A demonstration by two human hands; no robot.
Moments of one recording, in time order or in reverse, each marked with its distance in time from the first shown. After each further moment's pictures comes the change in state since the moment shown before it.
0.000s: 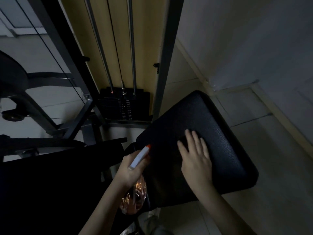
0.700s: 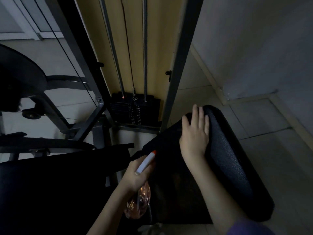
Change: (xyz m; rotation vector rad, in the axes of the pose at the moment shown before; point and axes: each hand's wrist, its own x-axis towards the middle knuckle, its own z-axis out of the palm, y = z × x) left_hand 0.022 0.007 0.003 -0.023 0.028 -0.082; right_hand 0.119 -0.014 0.004 0.039 0.039 0.183
